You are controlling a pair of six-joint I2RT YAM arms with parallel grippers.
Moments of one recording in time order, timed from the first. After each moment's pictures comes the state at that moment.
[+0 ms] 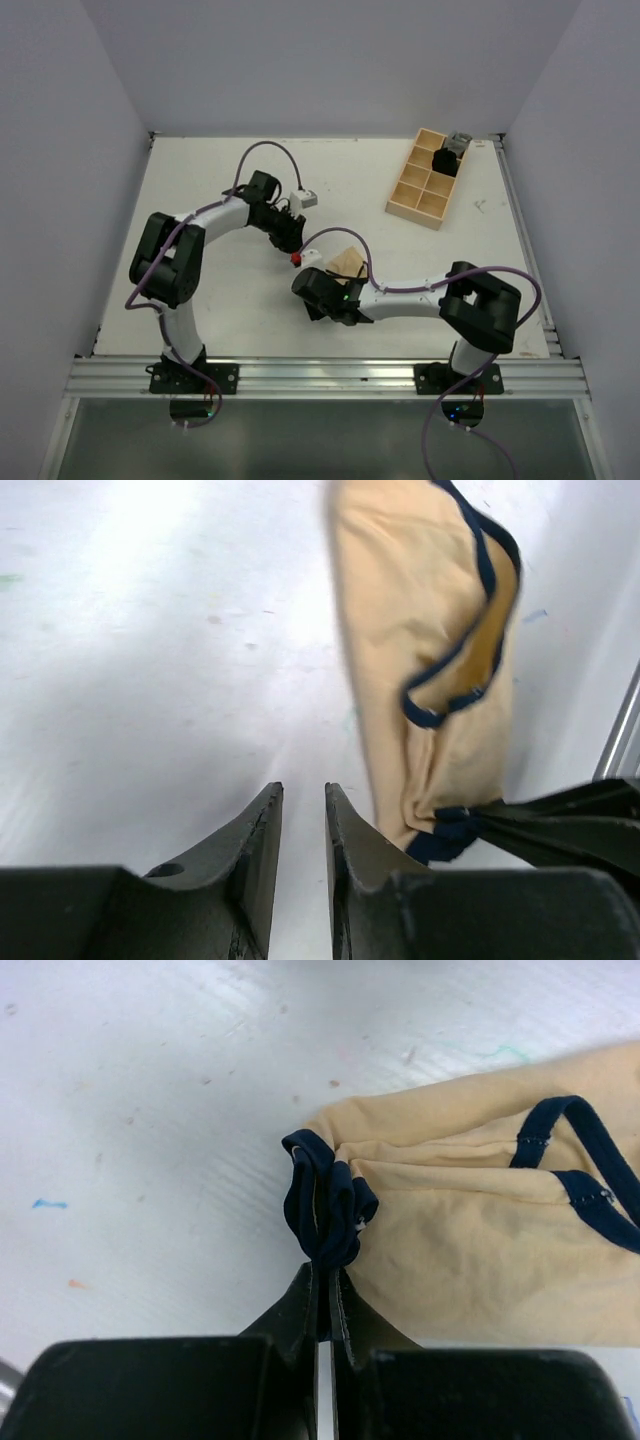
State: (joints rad) left arm -0.39 1.88 1.21 -0.51 0.75 0.37; right arm 1.18 1.71 0.92 -0.15 0.36 0.58
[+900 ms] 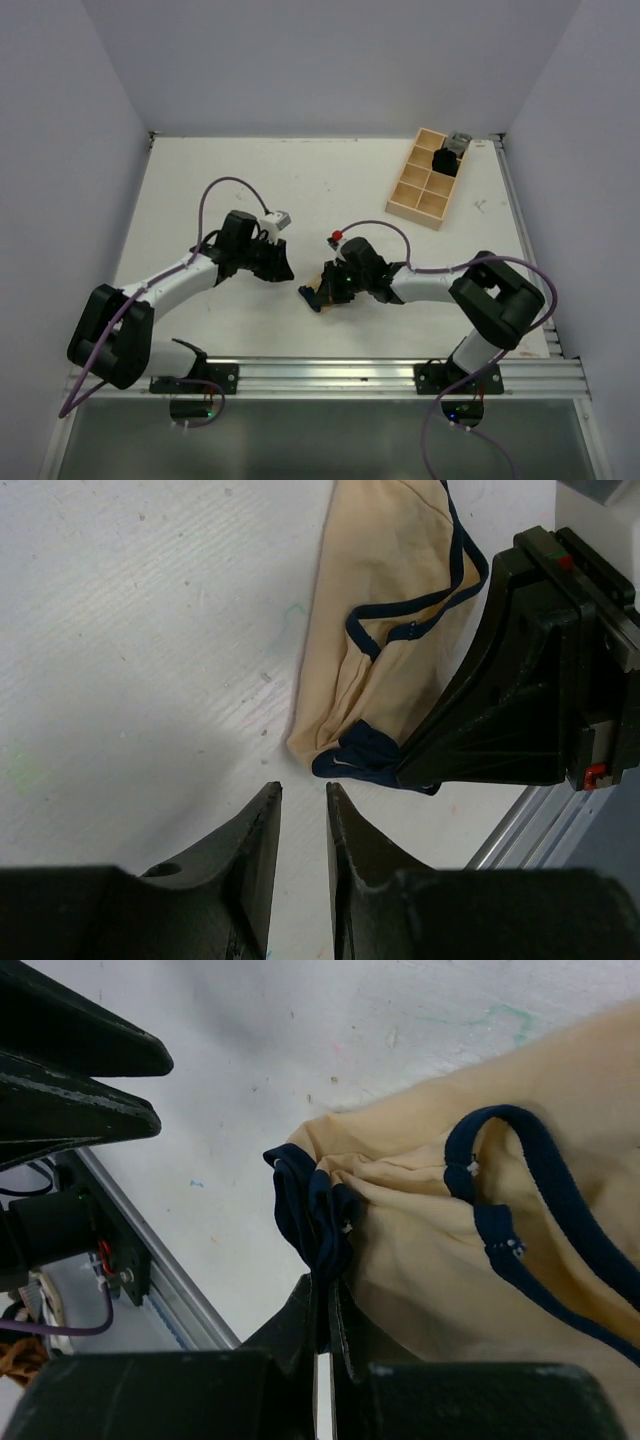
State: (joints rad) left arm -0.43 1.34 0.69 -0.21 0.51 -0.18; right arm 0.83 1.64 0.69 0.19 -0.35 0.78
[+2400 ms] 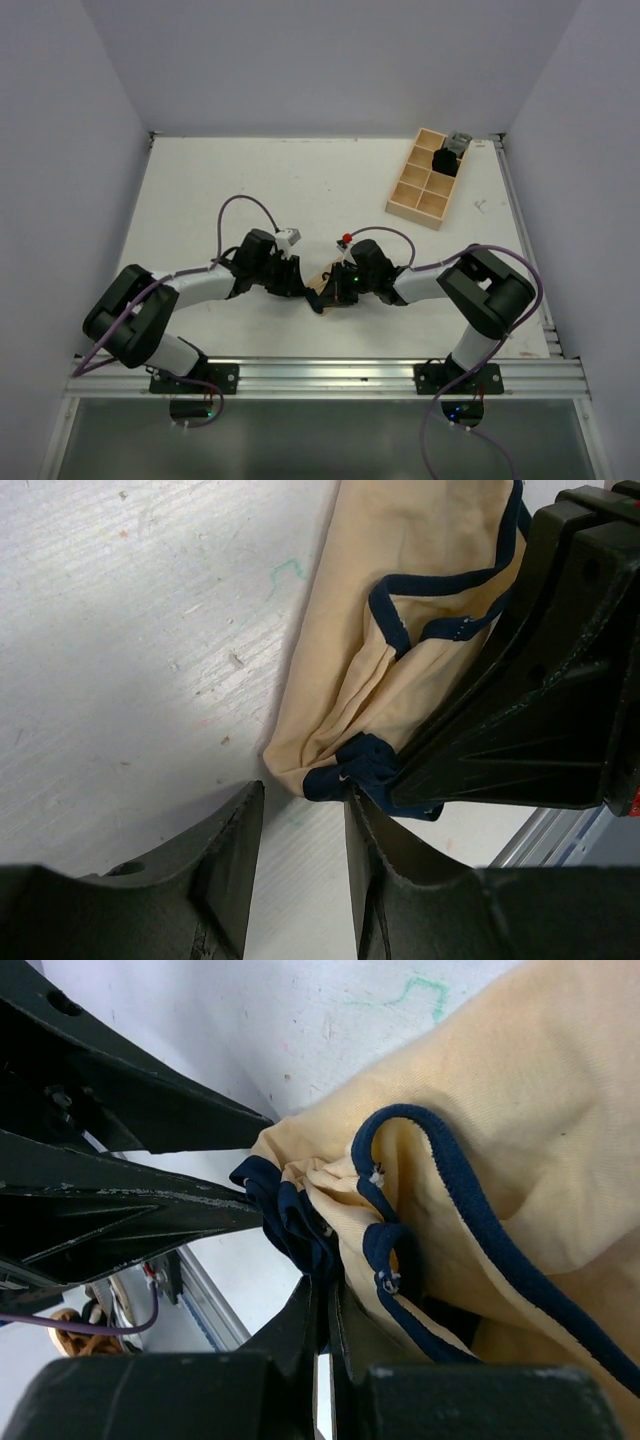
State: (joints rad) left arm -0.57 1.47 0.57 0.03 0.41 -0.41; right arm 0.75 1.71 0.60 0.37 -0.48 0.90
